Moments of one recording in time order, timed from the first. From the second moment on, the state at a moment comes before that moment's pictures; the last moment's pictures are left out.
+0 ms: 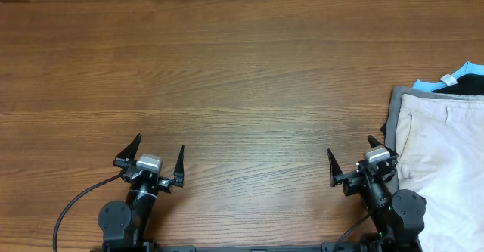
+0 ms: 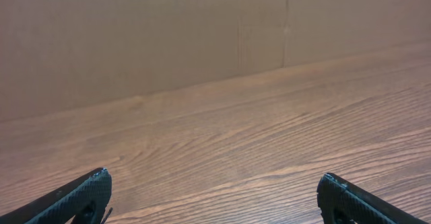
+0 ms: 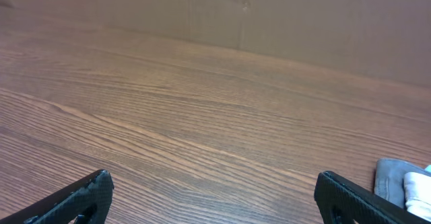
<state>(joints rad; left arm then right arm) 0.07 0.02 0.01 -0.05 0.30 0.10 0.03 0.01 0.12 -0.32 -0.24 -0.14</state>
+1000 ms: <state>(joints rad) 0.07 0.43 0.69 -0.24 0.72 -0.15 0.03 0.44 0.69 -0.55 -0.44 0.32</state>
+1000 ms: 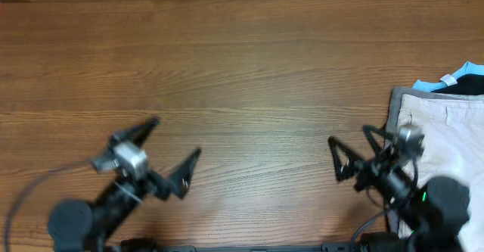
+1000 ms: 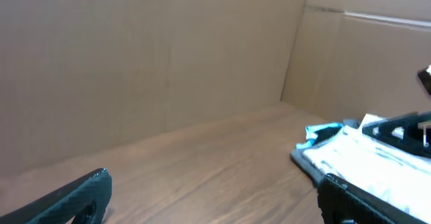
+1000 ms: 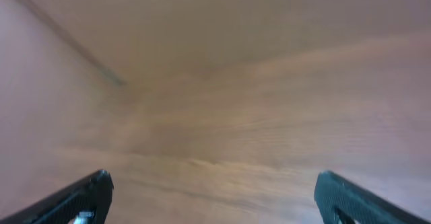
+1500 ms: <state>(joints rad) 0.07 1.31 1.52 -0.79 0.87 -0.13 -0.02 1.21 1.39 -1.12 -0.24 0.34</state>
